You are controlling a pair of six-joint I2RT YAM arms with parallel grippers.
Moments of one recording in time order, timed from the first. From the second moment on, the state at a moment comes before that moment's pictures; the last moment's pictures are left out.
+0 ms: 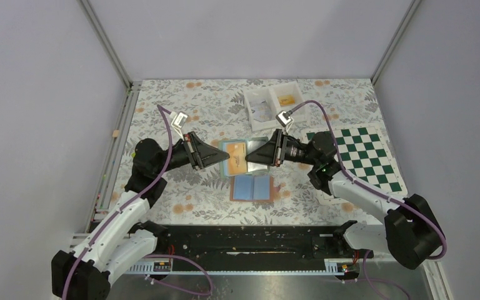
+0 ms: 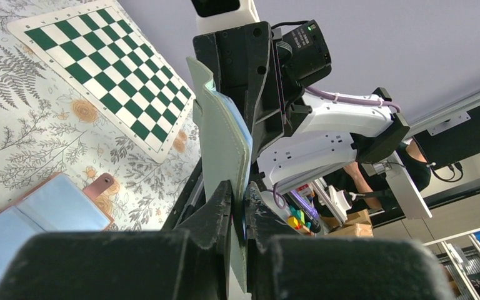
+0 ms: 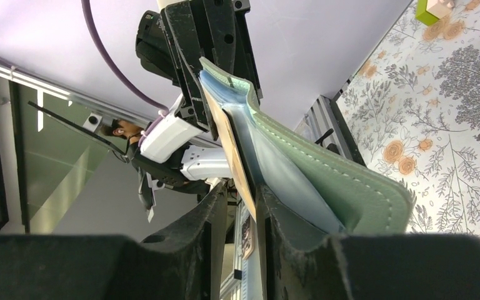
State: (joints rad) left arm -0.39 0.84 0.60 0.37 0.85 -1.01; right arm 0.59 1.22 0.63 0.77 -0.82 1.26
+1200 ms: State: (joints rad) left arm -0.37 0.88 0.60 0.52 0.88 -1.10; right arm 0.57 1.36 0.64 1.08 -0.92 1.40
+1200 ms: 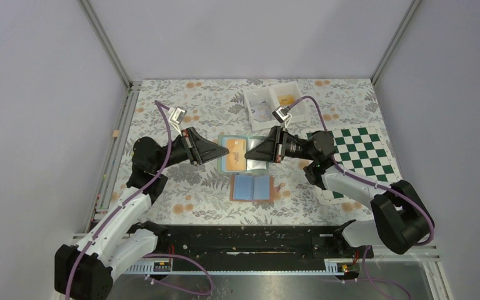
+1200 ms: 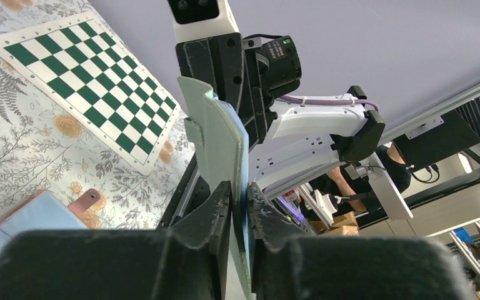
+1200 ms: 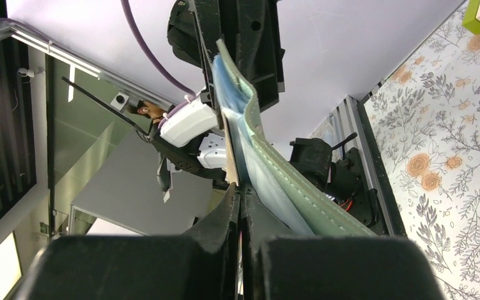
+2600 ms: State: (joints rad) left arm -0.31 0.91 0.55 0.60 0.94 -1.21; right arm 0.58 1.28 0.62 0.93 -0.87 1.32
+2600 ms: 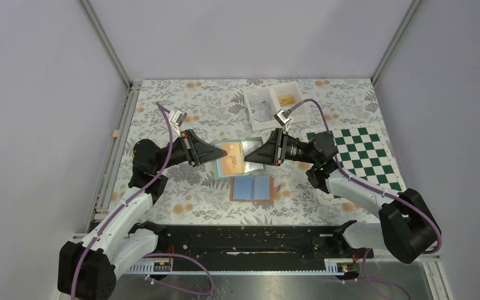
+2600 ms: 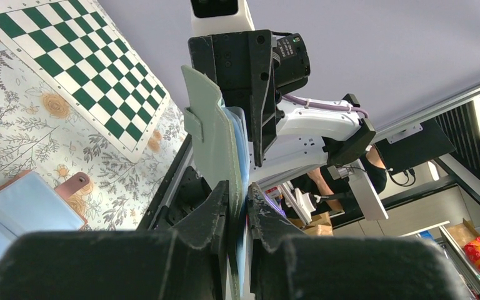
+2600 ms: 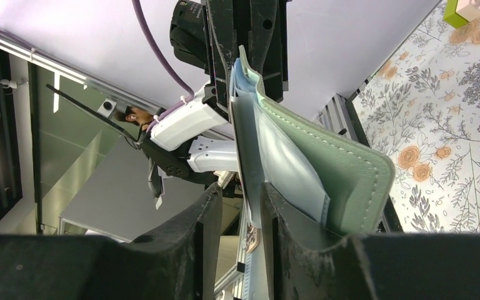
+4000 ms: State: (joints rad) left arm -0.30 0.92 0.55 0.65 0.96 -1.27; right arm 0.63 1.33 0.63 1.01 -0.77 1.38
